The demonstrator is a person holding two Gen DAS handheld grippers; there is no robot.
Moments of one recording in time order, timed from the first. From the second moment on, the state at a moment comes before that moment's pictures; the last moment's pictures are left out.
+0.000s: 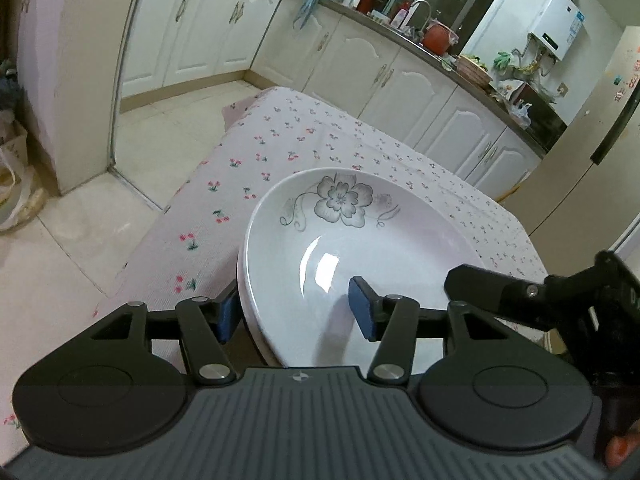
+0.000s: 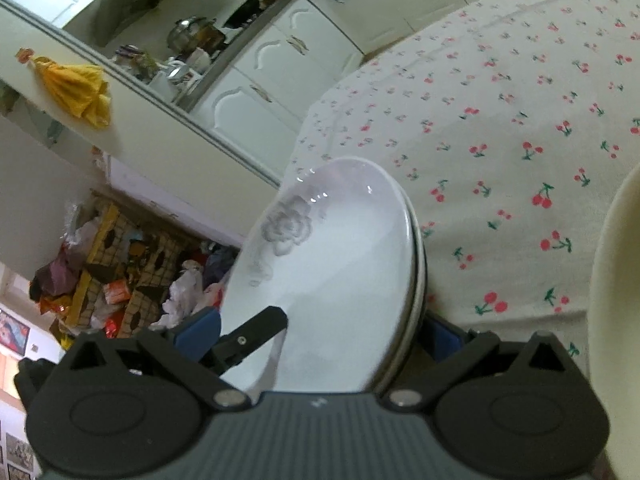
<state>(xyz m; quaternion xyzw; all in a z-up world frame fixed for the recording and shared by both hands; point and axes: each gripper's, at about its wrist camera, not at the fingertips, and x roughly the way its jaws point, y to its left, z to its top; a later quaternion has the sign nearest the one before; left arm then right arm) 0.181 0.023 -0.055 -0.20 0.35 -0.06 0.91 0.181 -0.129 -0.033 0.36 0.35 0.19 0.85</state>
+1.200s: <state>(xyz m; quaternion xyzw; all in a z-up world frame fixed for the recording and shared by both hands) 0.086 -0.032 -0.002 -0.10 0.30 -0.06 0.95 0.061 -0.186 -0.019 0.35 0.23 0.17 0.89</state>
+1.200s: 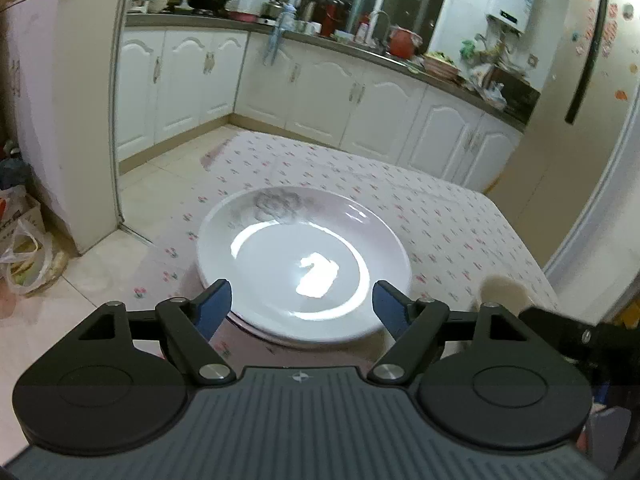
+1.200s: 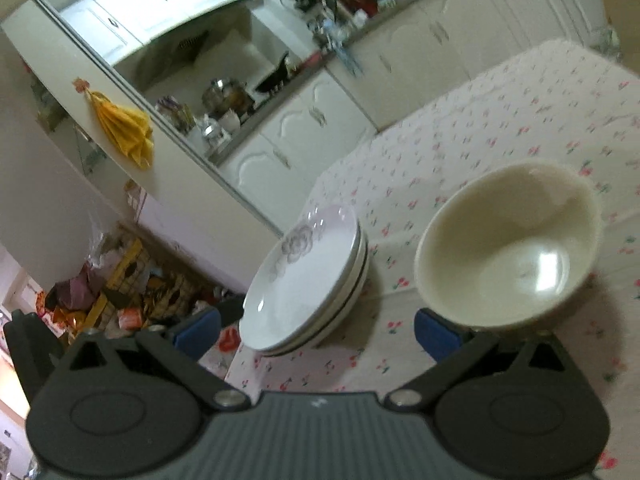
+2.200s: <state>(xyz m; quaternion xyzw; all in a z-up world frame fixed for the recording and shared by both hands) 0.099 -0.144 -0.035 0.01 0.37 -0.16 0.92 -0.009 -0.298 -0.085 0.44 0.12 0.06 0.89</state>
